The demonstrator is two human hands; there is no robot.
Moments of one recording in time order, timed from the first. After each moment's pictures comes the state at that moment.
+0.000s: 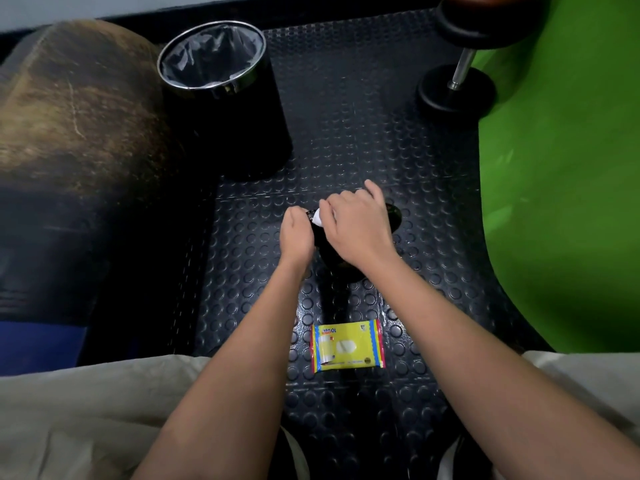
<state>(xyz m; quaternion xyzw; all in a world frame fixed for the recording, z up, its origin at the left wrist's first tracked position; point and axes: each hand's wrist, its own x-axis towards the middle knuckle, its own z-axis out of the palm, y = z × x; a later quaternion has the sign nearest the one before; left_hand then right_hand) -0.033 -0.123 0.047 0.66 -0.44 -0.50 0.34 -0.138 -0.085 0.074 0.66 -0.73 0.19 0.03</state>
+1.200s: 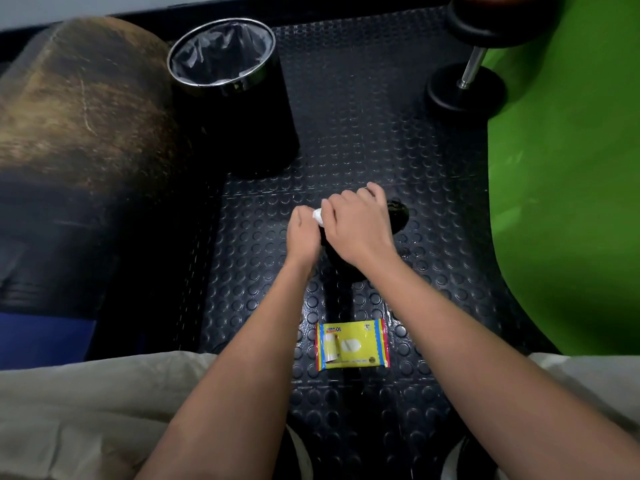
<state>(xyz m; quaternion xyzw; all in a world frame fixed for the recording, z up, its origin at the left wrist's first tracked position) -0.031 -0.118 0.048 0.64 -0.47 -0.50 0.35 -0.128 -0.086 0.071 0.66 -0.72 0.18 0.05</state>
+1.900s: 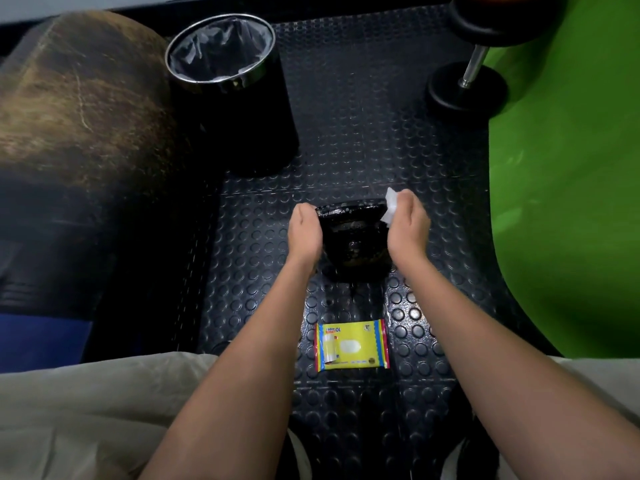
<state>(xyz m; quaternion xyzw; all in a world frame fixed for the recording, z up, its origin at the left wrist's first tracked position) -0.035 -0.121 0.049 0.65 -0.46 -0.51 0.33 -0.177 -0.069 0.053 0.28 -0.76 0.52 -0.29</state>
